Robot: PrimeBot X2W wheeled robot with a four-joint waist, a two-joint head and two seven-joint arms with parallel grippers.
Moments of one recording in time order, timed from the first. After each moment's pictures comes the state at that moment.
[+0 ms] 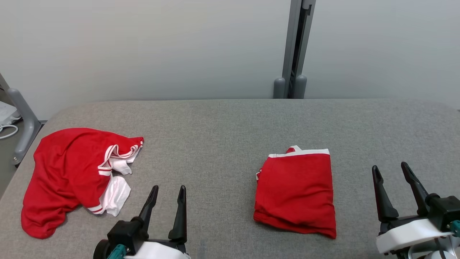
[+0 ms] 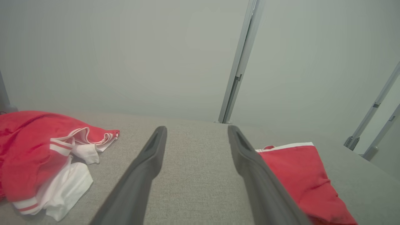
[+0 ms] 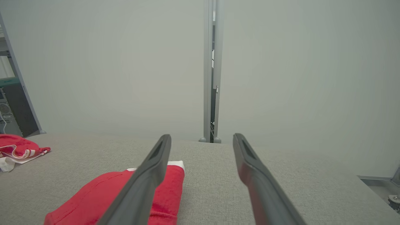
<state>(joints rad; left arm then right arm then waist) 0.00 0.05 -0.30 0.19 -0.36 0.11 -0.26 -0.06 -0.14 0.01 0.23 0.17 0.13 -0.26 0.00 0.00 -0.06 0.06</state>
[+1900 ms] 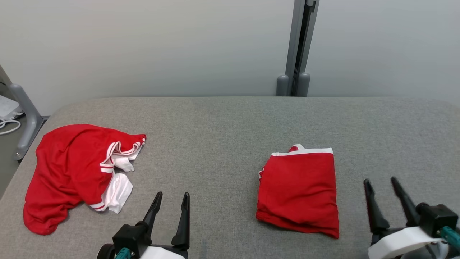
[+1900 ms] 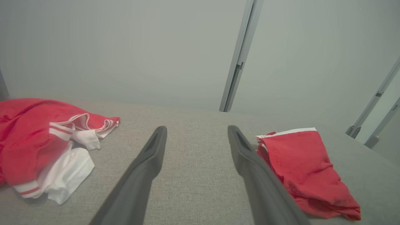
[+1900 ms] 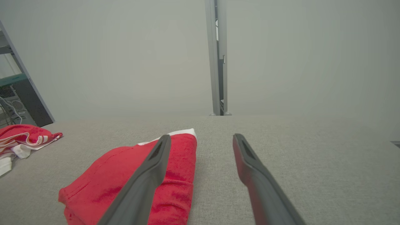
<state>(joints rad) 0.02 0.05 -0.31 0.22 -0.35 0.09 -0.26 -0.06 -0.11 0.01 0.29 0.19 0.13 -0.26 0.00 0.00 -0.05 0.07</state>
